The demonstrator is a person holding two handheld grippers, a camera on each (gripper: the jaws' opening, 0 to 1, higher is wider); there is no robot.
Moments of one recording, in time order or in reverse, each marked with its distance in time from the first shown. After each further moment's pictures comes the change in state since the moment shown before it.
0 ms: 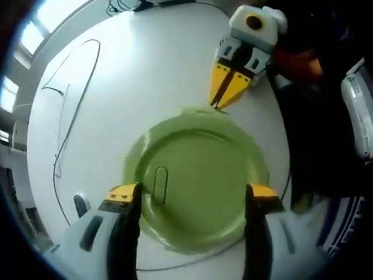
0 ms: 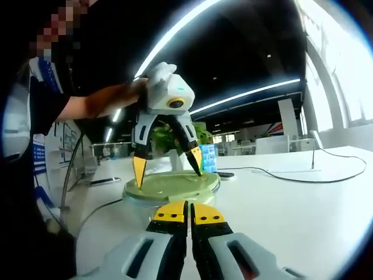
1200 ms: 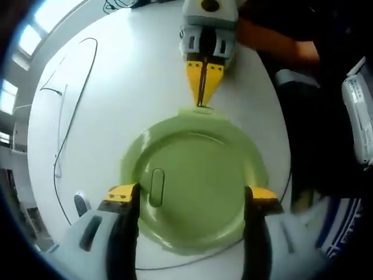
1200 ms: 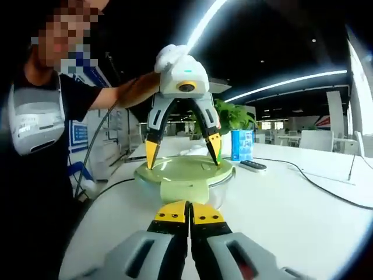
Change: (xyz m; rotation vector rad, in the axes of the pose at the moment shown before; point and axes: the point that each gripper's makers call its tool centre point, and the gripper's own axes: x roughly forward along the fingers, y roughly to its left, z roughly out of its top) left arm -0.001 -0.002 -0.001 -0.005 -0.018 0.004; right arm 0.008 -0.010 -0.011 -0.088 0.139 0.389
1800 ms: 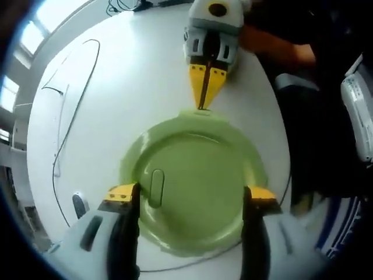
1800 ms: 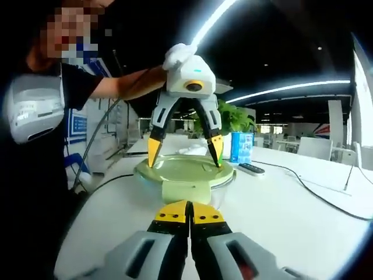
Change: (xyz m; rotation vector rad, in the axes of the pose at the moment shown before) left arm 0.000 0.005 0.000 -0.009 -0.010 -0.002; right arm 0.004 0.005 0.002 -0.075 0.008 -0.019
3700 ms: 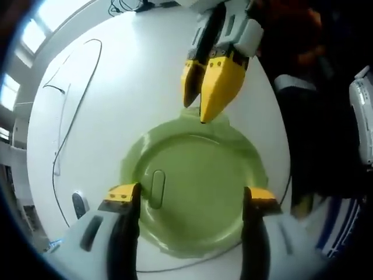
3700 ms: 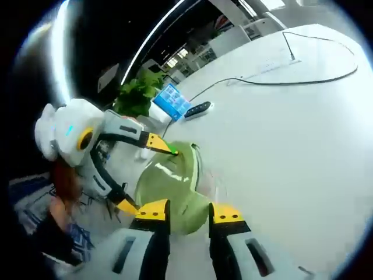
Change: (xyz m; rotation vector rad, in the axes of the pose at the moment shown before) left arm 0.001 -0.003 0.002 -0.001 -0.027 0.003; right arm 0.002 -0.003 -0.007 1.038 0.506 -0.382
